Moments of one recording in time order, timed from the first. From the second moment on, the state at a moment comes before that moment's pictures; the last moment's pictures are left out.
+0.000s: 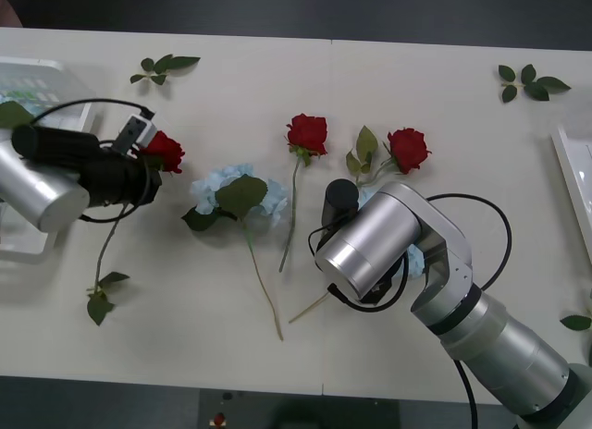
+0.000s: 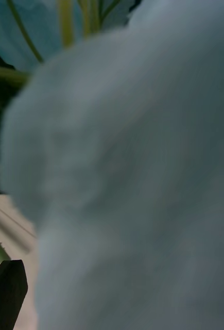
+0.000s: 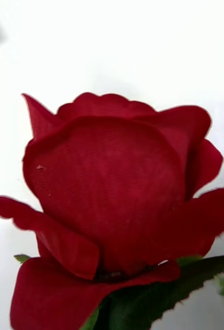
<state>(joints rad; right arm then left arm) -0.43 -0.23 0.63 -1.68 -0.20 1.61 0.01 -0.64 1.02 -0.80 -1.50 0.84 0.64 -1.39</state>
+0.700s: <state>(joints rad) -0.42 -0.34 0.63 -1.86 -0.25 1.68 0.10 -0.70 0.97 -0.33 -1.89 1.15 0.87 -1.00</state>
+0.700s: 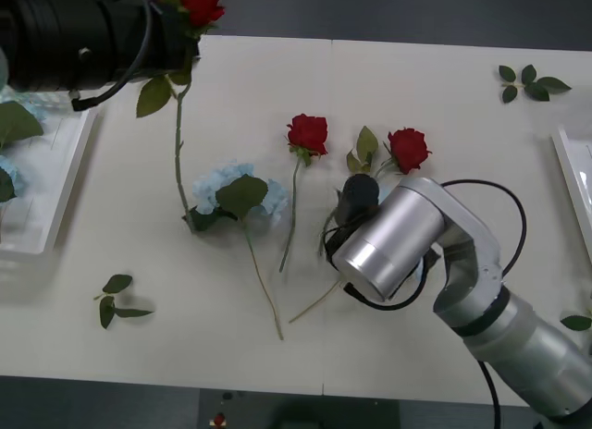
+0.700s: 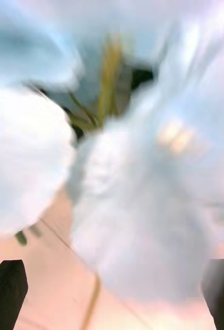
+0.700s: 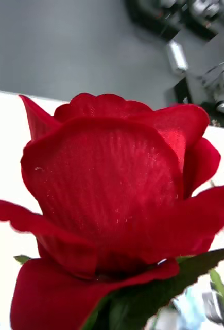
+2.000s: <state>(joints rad) -0.06 -0.54 -0.50 -2.34 -1.19 1.86 1.70 -0.94 0.38 -0.53 -1.78 0.31 0.77 -0.34</state>
